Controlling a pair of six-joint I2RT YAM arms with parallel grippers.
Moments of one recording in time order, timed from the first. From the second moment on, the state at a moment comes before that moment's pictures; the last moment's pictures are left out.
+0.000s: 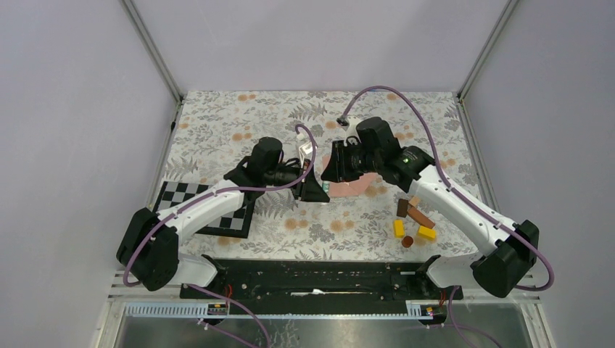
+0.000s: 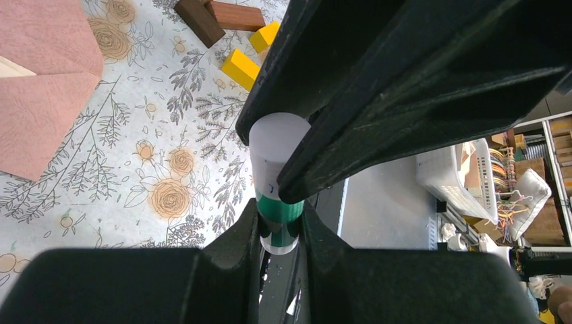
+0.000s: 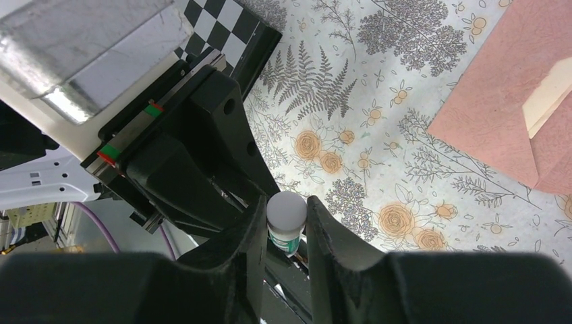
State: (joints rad) left arm -0.64 1.36 0.88 0.02 0.88 -0.43; right arm 0.68 1.33 1.25 -0.59 -0.31 0.48
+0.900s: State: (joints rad) left arm -0.56 1.36 0.88 -0.14 0.72 -0.45; right arm 0.46 1.46 1.23 -0.51 0.22 0.47
